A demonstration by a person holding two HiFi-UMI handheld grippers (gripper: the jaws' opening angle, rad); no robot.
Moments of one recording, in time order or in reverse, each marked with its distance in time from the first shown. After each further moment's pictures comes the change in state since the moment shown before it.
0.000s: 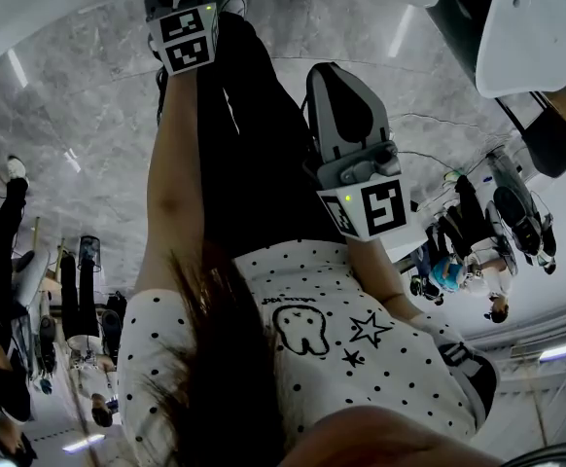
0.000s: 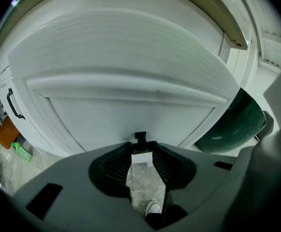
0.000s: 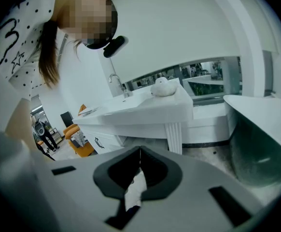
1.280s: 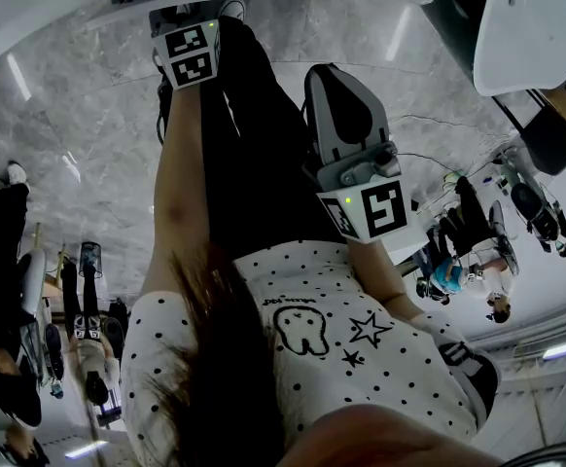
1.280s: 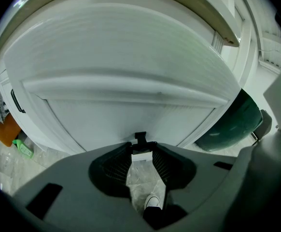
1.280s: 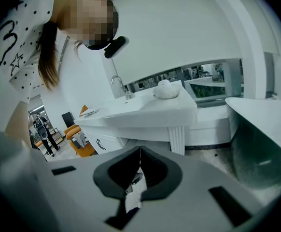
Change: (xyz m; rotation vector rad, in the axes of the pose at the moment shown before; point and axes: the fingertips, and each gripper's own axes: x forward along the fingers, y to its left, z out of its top) left arm -0.017 -0.004 -0.023 0.002 0.030 -0.007; right arm -0.002 0.010 0.007 -0.011 -0.019 0.010
